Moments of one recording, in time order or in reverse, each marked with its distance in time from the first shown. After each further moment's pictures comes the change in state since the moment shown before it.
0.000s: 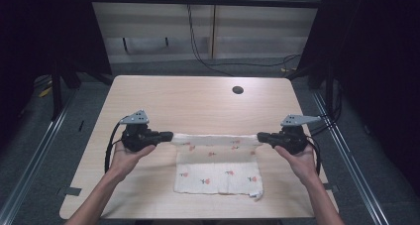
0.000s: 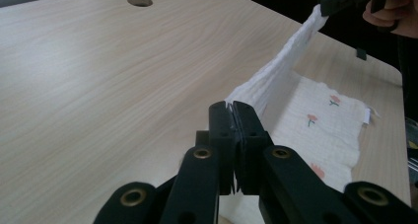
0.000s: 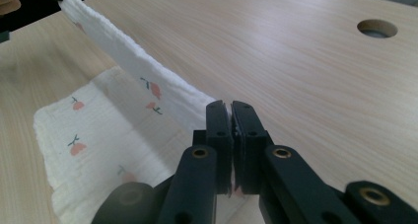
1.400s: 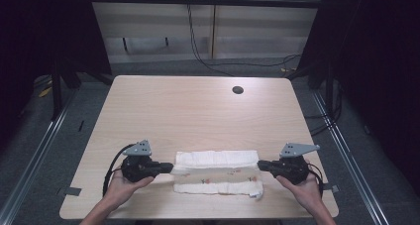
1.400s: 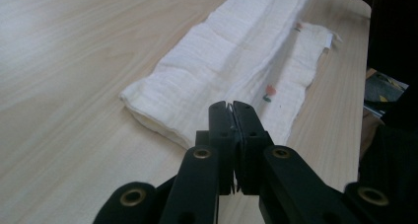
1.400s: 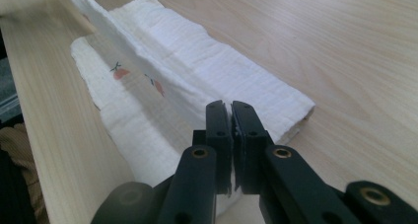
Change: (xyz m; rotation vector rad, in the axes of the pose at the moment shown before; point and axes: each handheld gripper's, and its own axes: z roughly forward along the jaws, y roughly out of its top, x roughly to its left) left arm -0.040 -0.056 0.002 0.153 -0.087 0.013; right arm 0.040 -0.056 -0.012 0.079 0.048 -0.035
